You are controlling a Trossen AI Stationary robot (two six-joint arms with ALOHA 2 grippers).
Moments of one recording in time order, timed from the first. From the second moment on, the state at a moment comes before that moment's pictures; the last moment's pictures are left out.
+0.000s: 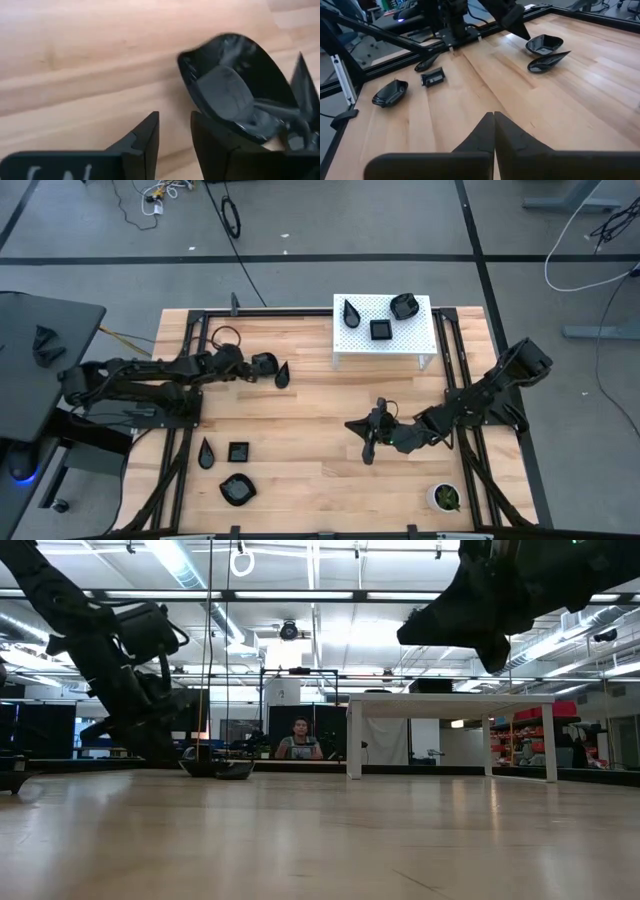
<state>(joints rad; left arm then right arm) 0.47 1.09 0.27 -0.10 -0.26 -0.78 0.51 1.53 0.62 0.50 0.72 0.54</state>
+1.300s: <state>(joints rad) 0.55 1.10 0.18 0.18 -0.21 -0.80 0.50 1.53 0.62 0.50 0.72 0.56</state>
